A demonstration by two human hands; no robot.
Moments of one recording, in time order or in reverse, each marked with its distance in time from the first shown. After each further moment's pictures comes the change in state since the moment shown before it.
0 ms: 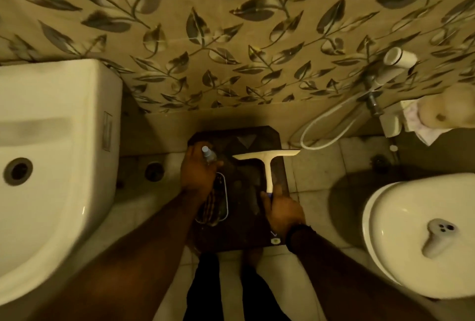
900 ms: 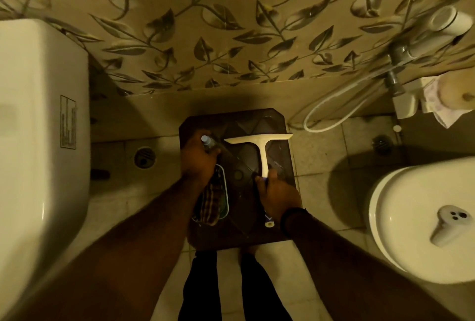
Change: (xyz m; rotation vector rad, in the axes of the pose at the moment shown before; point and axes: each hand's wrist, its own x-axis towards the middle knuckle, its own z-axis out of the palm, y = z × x) left_hand 0.037 -0.034 0.039 0.025 -0.078 -0.117; right_hand 0.050 0.001 0.046 0.000 0.042 0.007
